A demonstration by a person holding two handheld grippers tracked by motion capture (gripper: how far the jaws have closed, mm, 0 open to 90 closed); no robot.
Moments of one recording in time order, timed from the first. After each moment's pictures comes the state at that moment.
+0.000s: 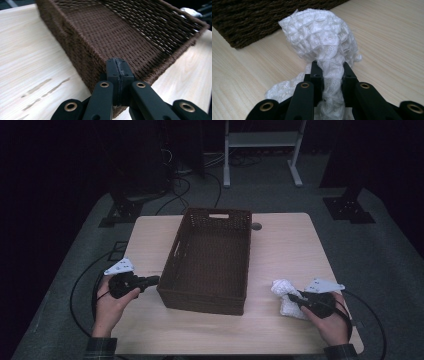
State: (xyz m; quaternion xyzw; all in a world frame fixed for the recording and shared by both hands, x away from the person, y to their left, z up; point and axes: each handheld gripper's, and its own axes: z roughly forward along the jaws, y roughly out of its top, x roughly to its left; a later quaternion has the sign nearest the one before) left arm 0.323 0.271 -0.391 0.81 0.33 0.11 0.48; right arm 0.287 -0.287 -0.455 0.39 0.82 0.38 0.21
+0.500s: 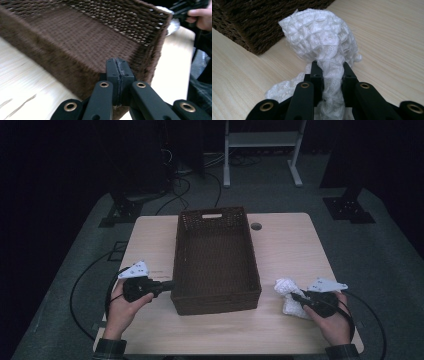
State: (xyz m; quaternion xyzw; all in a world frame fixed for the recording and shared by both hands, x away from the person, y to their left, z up) left arm 0.317 0.230 -0.392 0.82 0.28 0.07 0.49; right arm 0.288 -0.293 -0.454 0.40 0.81 0.37 0.21
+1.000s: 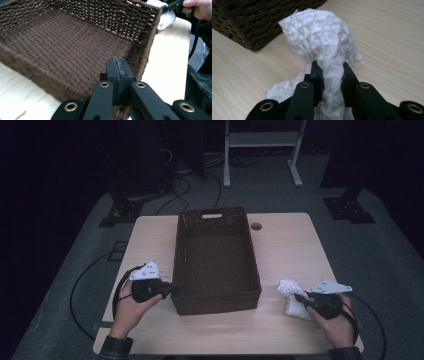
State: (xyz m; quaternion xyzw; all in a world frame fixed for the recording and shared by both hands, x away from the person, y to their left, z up) left arm 0.312 0.218 -0.380 0.85 0.24 0.09 0.47; right arm 0.282 -0.301 -0.454 0.41 0.80 0.37 0.22
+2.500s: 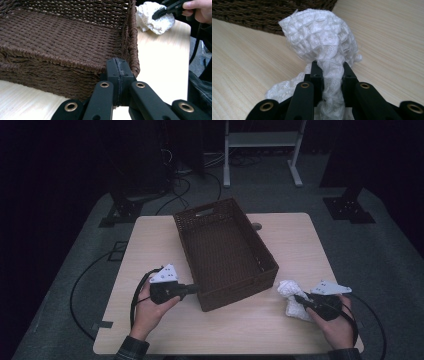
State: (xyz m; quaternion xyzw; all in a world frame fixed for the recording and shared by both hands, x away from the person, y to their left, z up) left arm 0.315 0.167 -0.398 0.84 0.24 0.10 0.48; right arm 0.279 -0.299 -0.455 0.41 0.80 0.37 0.22
